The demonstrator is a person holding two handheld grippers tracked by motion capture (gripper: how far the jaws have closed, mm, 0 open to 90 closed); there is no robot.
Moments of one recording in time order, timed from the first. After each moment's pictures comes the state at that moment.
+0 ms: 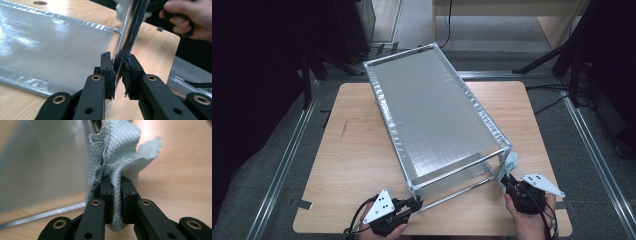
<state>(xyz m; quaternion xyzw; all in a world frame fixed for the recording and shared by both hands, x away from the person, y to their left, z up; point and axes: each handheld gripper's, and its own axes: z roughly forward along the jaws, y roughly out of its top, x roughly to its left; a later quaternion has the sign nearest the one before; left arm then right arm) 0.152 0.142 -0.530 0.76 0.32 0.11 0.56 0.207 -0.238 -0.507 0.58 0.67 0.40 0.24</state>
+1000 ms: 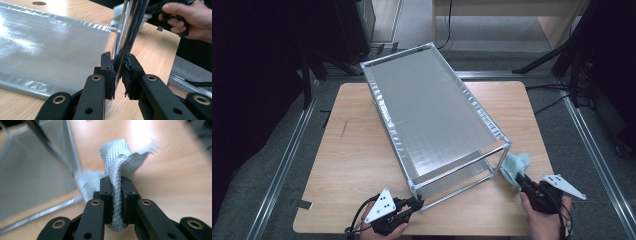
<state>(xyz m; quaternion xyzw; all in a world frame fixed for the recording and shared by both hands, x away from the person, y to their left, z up) 0.154 0.140 -0.530 0.76 0.31 0.11 0.56 0.210 -0.285 -0.514 0.61 0.62 0.43 0.23</state>
